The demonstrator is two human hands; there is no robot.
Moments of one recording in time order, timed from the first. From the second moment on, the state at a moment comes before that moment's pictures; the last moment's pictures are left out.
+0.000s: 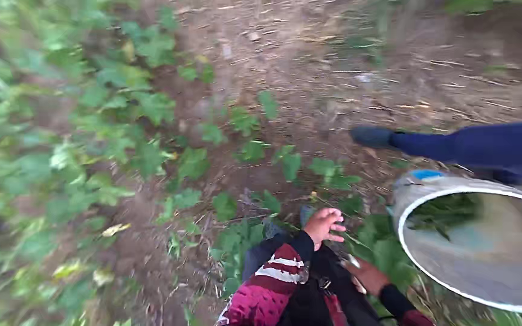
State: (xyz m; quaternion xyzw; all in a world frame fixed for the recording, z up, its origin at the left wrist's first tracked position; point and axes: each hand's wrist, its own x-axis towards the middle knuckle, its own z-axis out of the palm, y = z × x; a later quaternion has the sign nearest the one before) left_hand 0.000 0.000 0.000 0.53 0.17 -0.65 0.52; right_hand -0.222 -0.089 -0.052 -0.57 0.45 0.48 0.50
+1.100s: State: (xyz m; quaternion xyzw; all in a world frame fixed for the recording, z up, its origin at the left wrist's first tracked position) left_hand 0.356 0.429 -0.084 0.53 0.50 -0.41 0.55; right_hand 0.456 0.177 -0.071 -0.64 0.30 0.48 0.52
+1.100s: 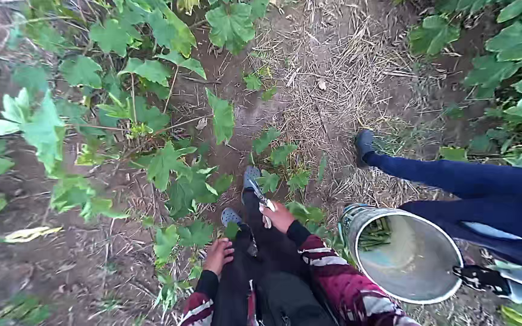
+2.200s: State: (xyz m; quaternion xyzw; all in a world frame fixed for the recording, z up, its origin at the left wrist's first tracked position) left_hand 0.668 0.601 -0.073 0.79 0.33 -0.10 0.50; right_hand 0.711 0.286 -0.101 -0.66 0.23 0.64 0.31
